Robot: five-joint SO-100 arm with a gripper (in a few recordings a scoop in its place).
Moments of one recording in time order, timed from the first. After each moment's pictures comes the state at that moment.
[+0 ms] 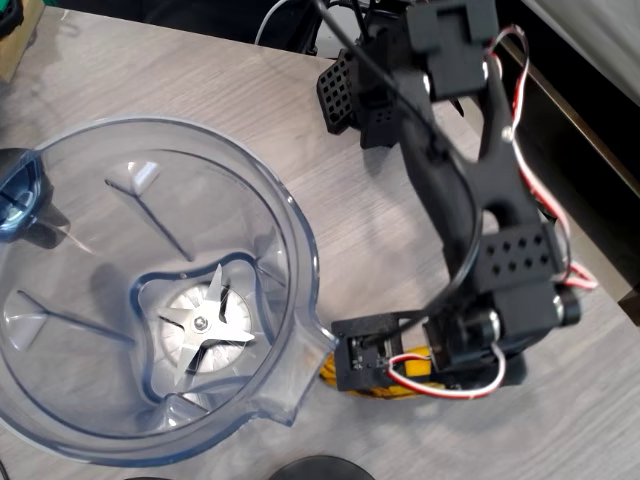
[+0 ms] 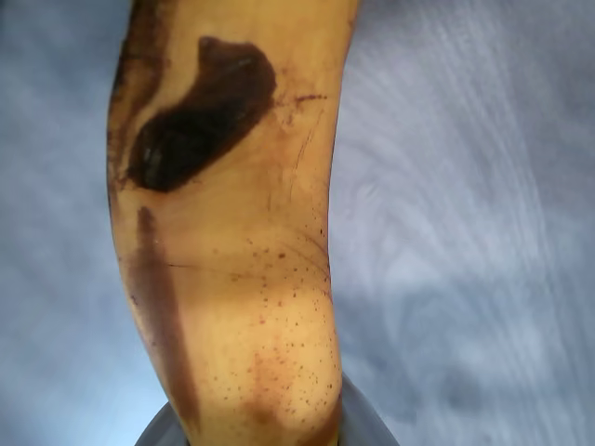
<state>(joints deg) -29.5 71.5 69.7 80.1 12.4</state>
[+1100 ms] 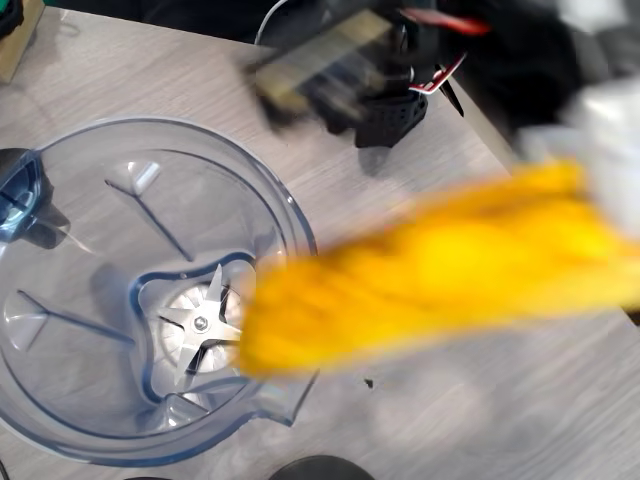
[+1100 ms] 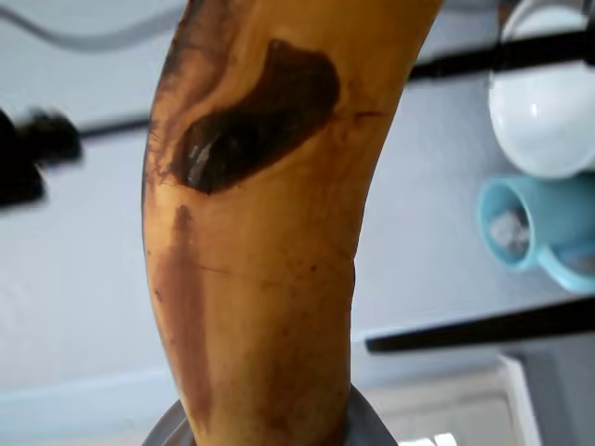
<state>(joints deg) -12.7 126.6 69.8 51.8 14.7</state>
